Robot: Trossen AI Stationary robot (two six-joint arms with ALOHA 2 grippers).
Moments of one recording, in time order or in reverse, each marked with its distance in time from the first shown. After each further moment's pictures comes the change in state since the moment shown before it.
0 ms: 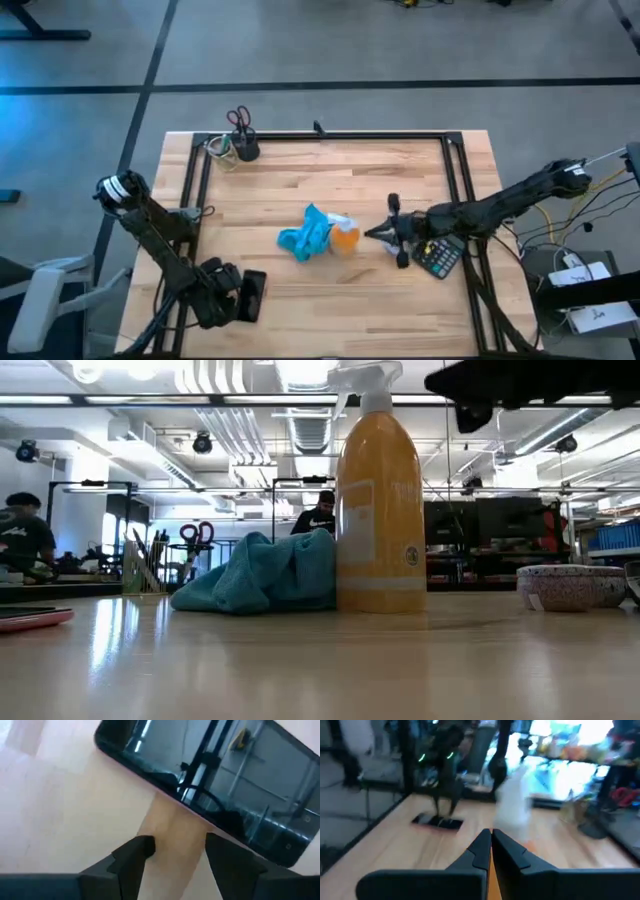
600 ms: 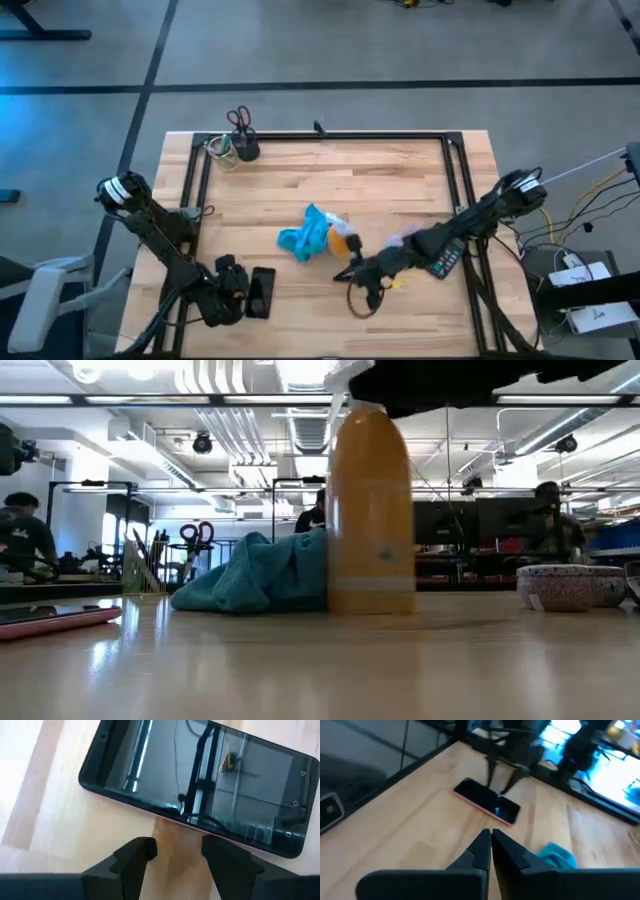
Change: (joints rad) left arm 0.071 0.026 -0.027 0.143 -0.165 0.243; right arm 0.179 0.533 0.427 -0.126 0.024 -0.212
